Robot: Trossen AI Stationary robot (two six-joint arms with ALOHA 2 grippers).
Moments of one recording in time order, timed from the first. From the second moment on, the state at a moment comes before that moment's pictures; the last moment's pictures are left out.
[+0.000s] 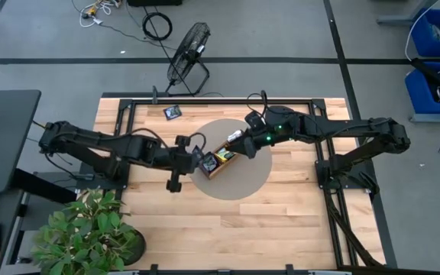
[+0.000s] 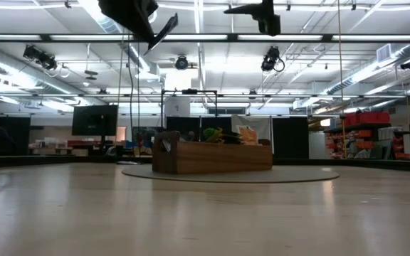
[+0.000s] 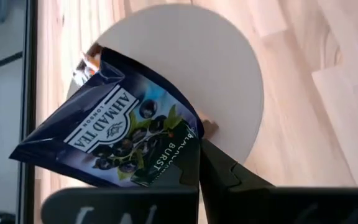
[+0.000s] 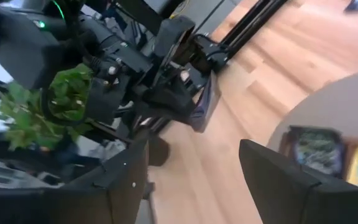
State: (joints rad) left arm -0.18 1.34 1.20 -0.75 -0.27 0.19; right arm -0.08 1.34 1.19 -0.22 -0.18 0.80
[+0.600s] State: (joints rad) left arm -0.16 1.52 1.35 -0.73 -0.18 0.35; right arm -0.09 1.46 1.19 -0.19 -0.33 1.03
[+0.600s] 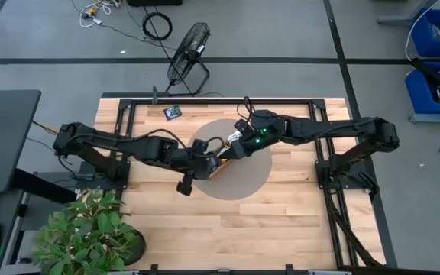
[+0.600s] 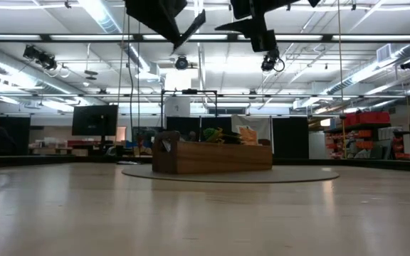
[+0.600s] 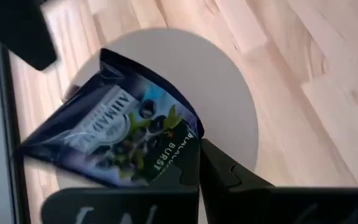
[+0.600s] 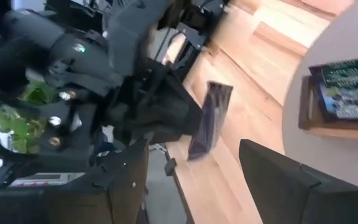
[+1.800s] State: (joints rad) left arm -0.14 1.52 1.35 -0.68 -0.20 0.35; right arm -0.10 1.52 1.19 -0.15 -0.29 0.99
